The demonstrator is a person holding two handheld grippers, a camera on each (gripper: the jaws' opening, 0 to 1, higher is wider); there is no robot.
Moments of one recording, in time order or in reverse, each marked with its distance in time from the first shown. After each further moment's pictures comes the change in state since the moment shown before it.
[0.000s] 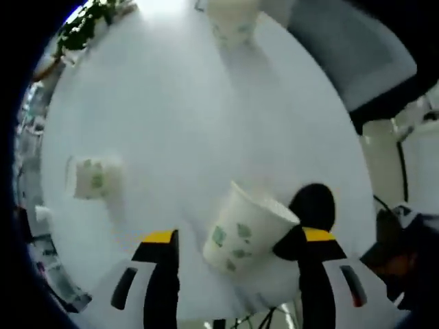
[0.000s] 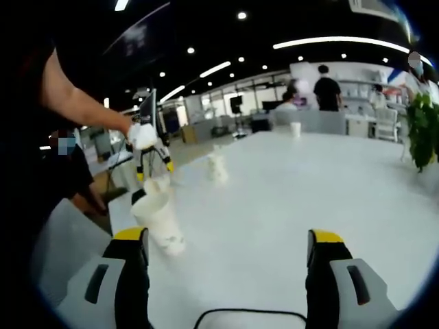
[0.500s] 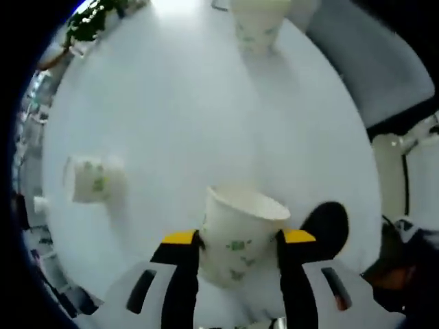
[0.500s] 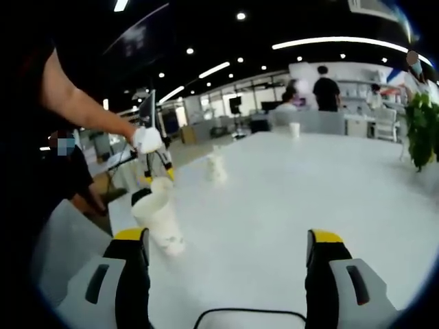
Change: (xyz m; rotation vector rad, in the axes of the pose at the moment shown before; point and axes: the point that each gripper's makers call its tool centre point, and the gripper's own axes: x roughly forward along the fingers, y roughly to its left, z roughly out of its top) left arm 0.015 0.011 0.009 -0.072 -0.011 0.016; right arm -0.001 0.000 0.001 0.004 -0.004 -0.004
